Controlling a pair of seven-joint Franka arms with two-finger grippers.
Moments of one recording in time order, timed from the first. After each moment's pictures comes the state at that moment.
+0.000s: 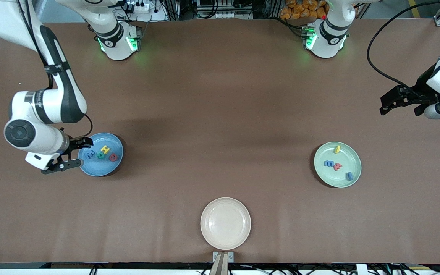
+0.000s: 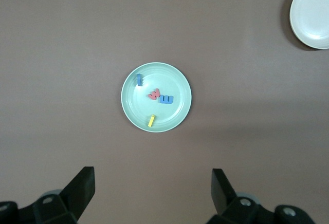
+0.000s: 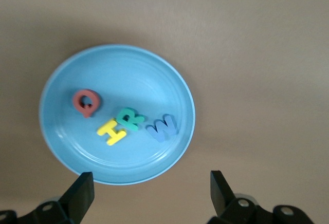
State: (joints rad) left arm 0.01 0.02 -0.11 -1.59 -0.02 1.69 -0.08; right arm 0.00 0.34 0.01 -1.87 -0.17 2.06 -0.15
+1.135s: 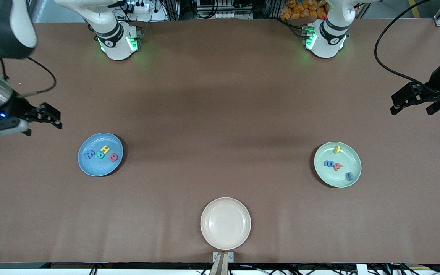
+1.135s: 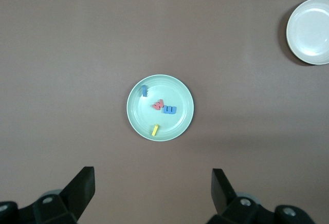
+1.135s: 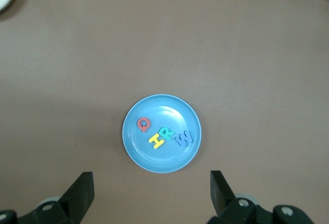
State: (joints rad) left arm 0.02 0.02 -0.10 -1.54 -0.02 1.69 -0.08; right arm 0.07 -0.02 -0.11 -1.80 0.05 1.89 -0.27
